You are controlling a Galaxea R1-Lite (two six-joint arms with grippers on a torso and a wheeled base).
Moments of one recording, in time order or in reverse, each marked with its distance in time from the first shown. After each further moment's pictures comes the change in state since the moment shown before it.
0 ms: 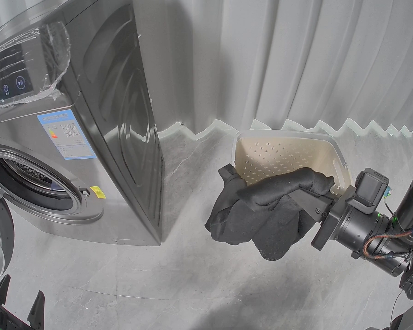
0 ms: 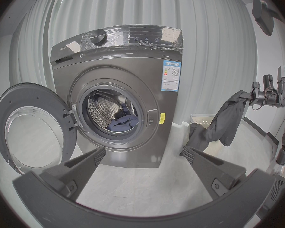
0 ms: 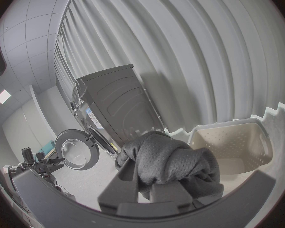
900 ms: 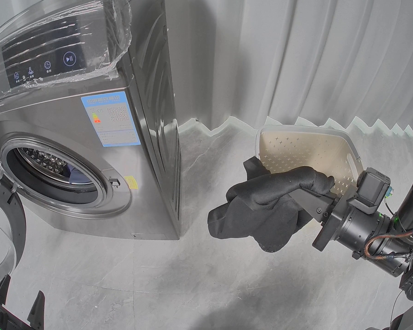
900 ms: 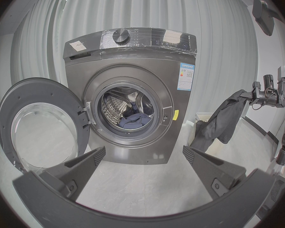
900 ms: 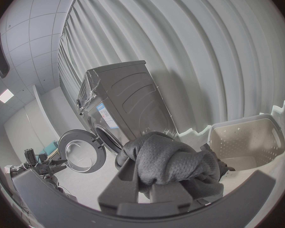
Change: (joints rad) left arm 0.000 0.001 0.000 0.000 -0.001 -0.001; right arm 0.000 0.001 0.009 -0.033 0.023 0.001
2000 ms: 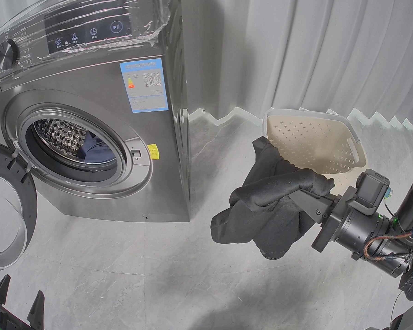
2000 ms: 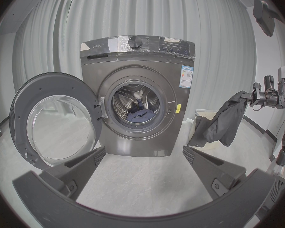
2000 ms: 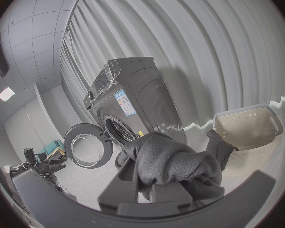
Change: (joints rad) left arm 0.000 0.001 0.000 0.000 0.001 -0.005; right arm -0.001 0.002 0.004 0.002 -0.001 0.000
